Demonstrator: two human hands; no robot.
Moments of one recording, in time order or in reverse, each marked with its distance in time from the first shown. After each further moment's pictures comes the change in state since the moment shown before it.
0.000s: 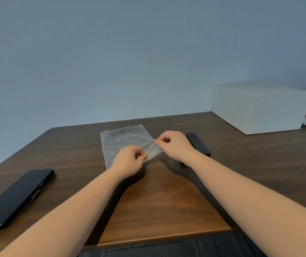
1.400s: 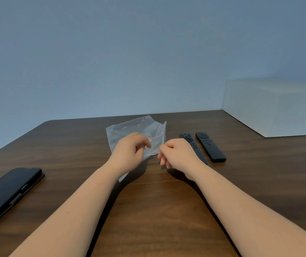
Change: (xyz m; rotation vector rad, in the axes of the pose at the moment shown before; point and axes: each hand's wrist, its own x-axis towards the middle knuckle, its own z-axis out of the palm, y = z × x) left_hand 0.023 -0.011 -0.001 -0.021 0.142 0.212; right_hand 0.005 0.012 0.029 0.276 -0.062 0.203
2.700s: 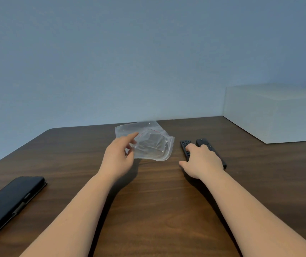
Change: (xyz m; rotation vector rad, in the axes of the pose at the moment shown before) left_hand 0.003 -0.022 -0.009 0.018 0.183 -0.069; right_hand 0.003 0.013 -0.034 -0.851 0.108 0.223
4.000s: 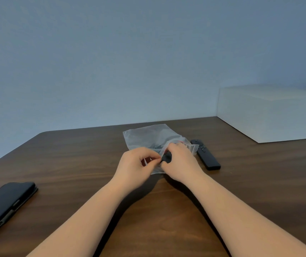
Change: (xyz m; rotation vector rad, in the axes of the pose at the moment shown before) left_hand -0.017 0.049 0.019 -0.118 -0.138 0.096; right_hand -0.006 -0.022 0.008 0.331 0.117 -0.304
